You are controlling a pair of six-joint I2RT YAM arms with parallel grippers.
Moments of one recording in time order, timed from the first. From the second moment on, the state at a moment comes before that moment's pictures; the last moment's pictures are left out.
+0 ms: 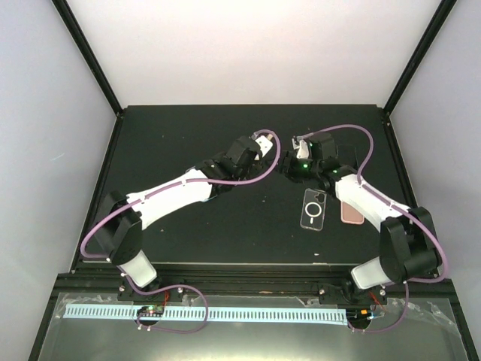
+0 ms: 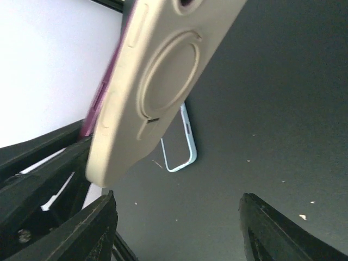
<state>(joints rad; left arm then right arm) -0.82 1.64 1.29 -0.29 -0.39 0.14 0.38 1.44 0.94 -0.09 -0.61 0.78</state>
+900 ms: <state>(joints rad) -0.83 1.81 1.22 -0.09 -0.34 0.05 0.35 1.64 0.94 0.02 -0.63 0.86</state>
